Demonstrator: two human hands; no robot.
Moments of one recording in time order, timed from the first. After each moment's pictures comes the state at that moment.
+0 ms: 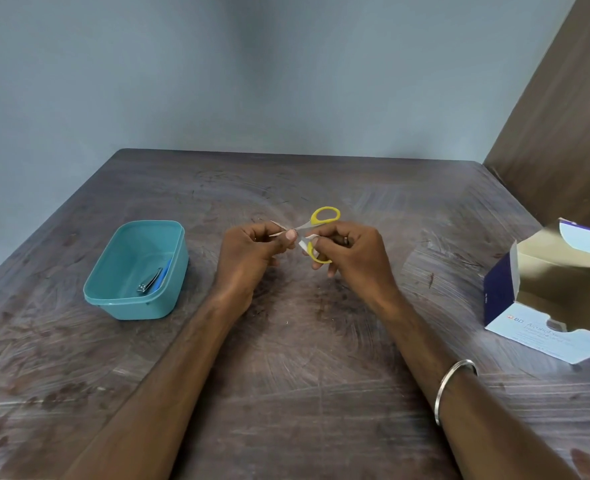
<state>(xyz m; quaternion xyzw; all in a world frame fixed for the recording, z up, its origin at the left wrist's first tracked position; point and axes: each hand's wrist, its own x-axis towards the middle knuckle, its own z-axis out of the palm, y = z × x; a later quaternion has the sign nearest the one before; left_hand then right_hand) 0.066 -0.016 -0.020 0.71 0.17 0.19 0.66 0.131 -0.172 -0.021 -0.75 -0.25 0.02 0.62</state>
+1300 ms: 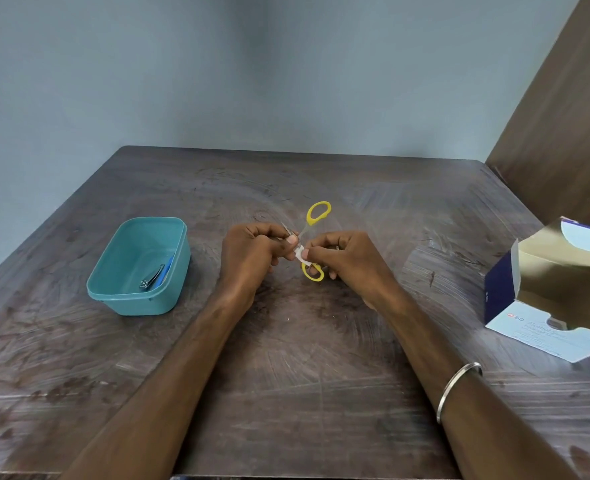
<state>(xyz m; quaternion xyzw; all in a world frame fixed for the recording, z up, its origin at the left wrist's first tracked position) 0.062 -0.021 -0.013 0.72 0.20 0.18 0.64 0.131 -0.173 -0.021 -0.74 -0.22 0.17 0.61</state>
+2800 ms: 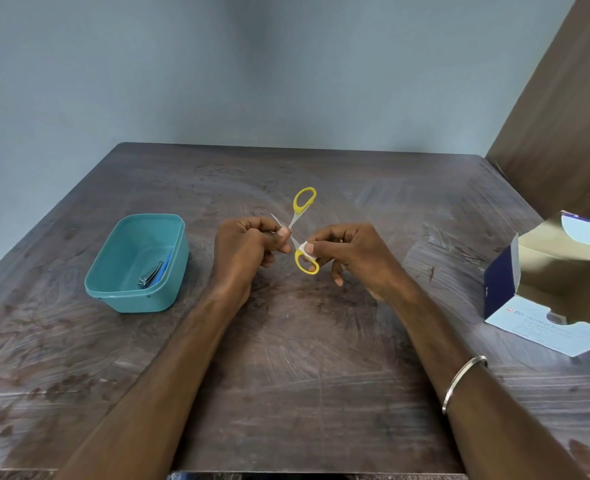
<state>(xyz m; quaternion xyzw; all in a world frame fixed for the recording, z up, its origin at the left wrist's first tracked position) 0.062 -0.017 -0.011 0.70 0.21 0.18 0.66 0.137 -0.180 -0.017 -0.71 -0.25 0.20 0.63</state>
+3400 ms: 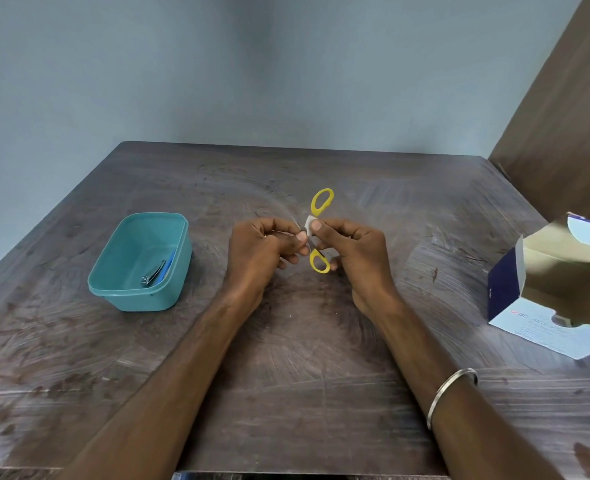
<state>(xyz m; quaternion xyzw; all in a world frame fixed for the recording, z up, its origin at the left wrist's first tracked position) 0.060 -0.029 -0.013 0.71 0.17 0.18 0.66 0.122 -0.161 -0.027 -0.67 -0.12 0.08 0.73</state>
